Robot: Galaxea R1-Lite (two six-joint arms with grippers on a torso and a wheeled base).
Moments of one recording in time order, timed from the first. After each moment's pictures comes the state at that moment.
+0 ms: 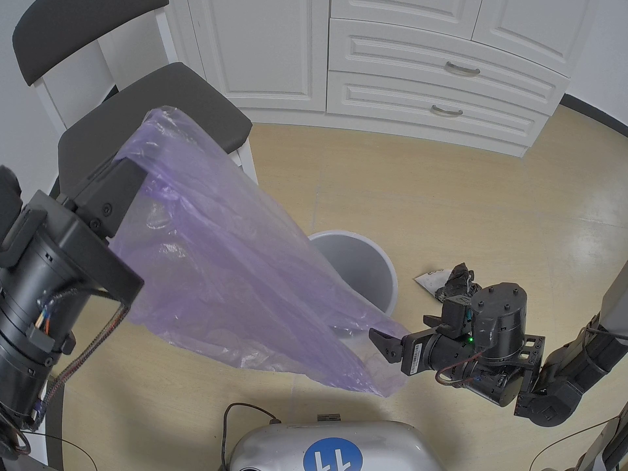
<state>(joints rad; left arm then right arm) -0.94 1.25 -0.46 -1.24 0.37 0.08 0.72 1.87 -0.46 -1.04 -0.26 0.31</state>
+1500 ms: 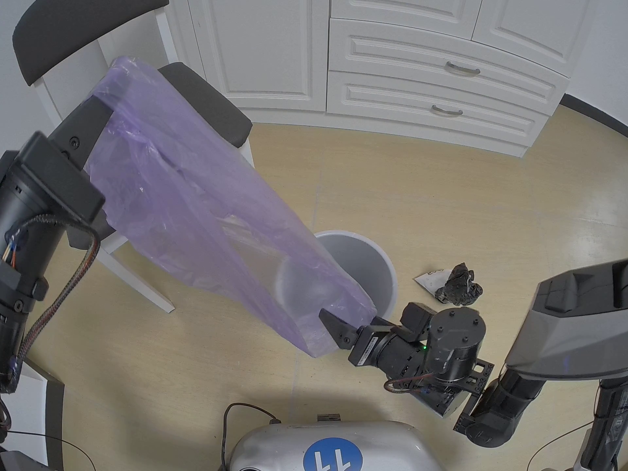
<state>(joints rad) -0.86 1.23 -0.55 -1.24 0.37 0.04 0.79 2.18 -0.54 -1.55 -0.21 0.60</state>
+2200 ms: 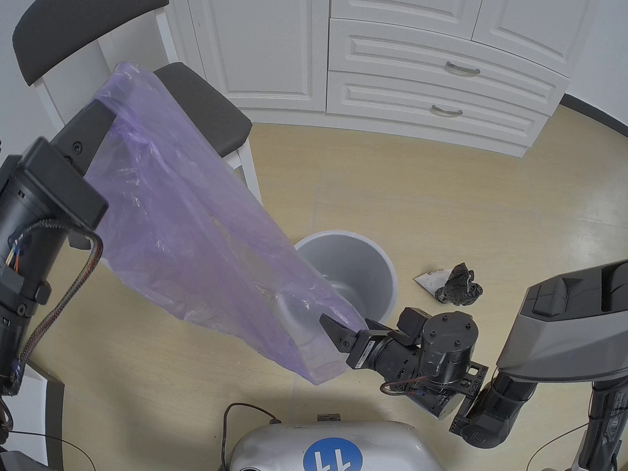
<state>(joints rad) -0.86 1.24 -0.54 -1.24 0.37 0.03 0.79 2.22 -0.54 -1.55 -0.22 0.61</state>
